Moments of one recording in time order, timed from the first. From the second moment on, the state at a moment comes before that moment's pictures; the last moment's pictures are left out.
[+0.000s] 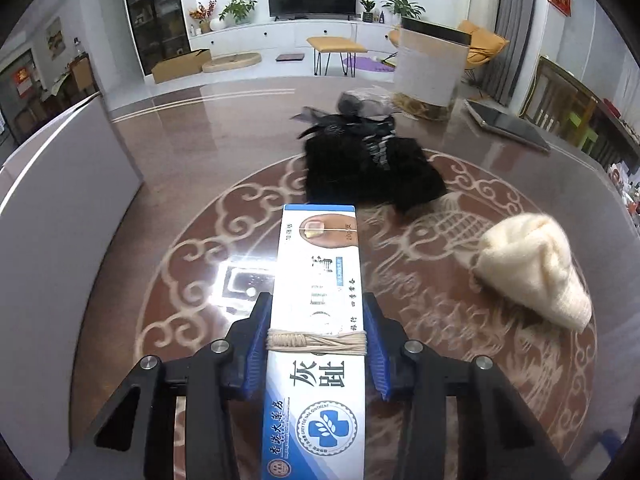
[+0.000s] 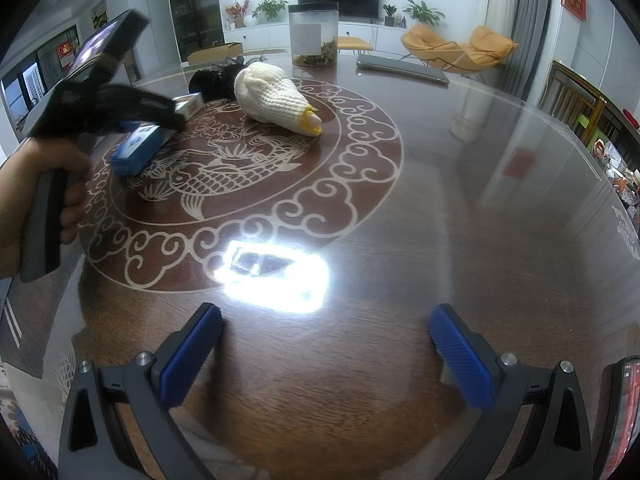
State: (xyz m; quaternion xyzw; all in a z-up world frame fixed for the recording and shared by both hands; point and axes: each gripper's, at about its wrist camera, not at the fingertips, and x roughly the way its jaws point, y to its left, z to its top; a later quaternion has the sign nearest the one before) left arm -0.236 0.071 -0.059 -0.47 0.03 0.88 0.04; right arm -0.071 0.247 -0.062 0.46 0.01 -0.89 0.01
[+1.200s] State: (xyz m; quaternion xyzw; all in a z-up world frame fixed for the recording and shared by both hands) left arm -0.117 -0.029 -0.069 -0.46 0.03 0.89 0.06; right arm -0.071 0.246 -0.061 0.46 0.01 -0.89 0.01
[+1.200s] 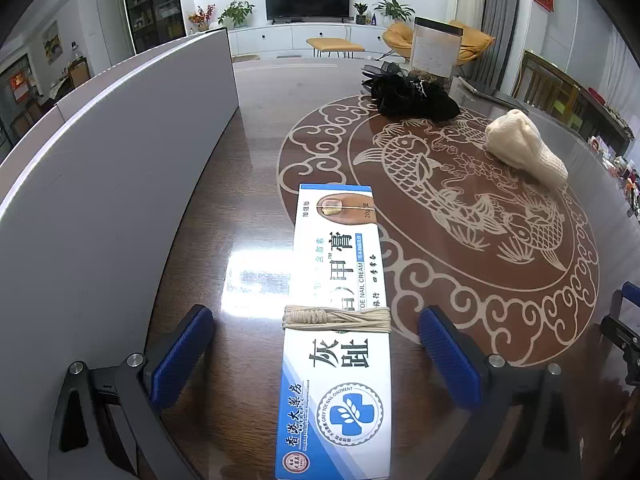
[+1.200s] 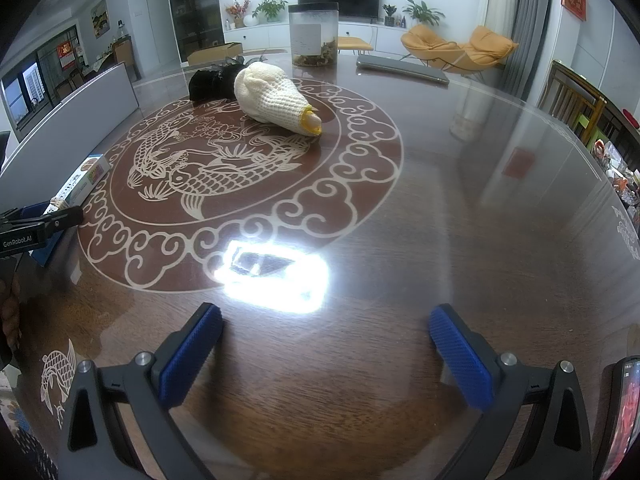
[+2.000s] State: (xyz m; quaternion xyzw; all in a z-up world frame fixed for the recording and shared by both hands) left arm -0.118 -0.030 -0.069 -0.46 0.03 0.89 0.06; right arm -0.142 0.234 -0.022 0.45 0.01 -0.89 0.09
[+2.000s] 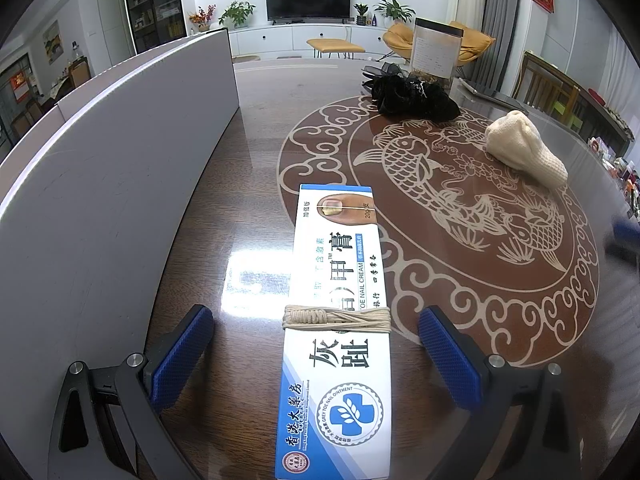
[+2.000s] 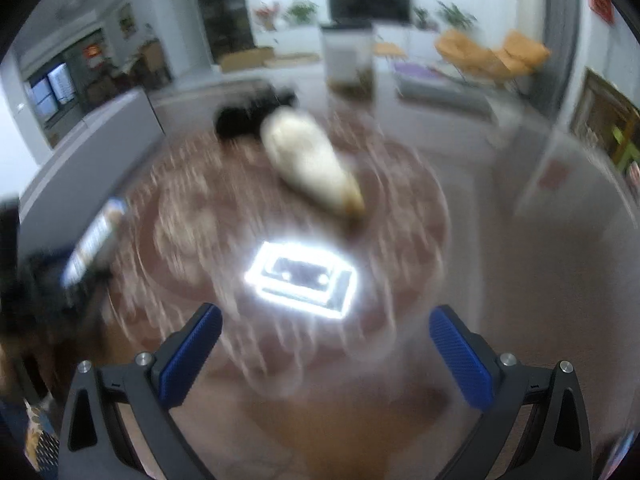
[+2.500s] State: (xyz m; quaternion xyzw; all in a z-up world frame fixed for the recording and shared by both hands) left arm -0.118 -0.029 -0.070 -0.46 0.03 0.89 0.06; right arm -0.275 0.198 -0.048 0.53 0.04 -0.84 0.09
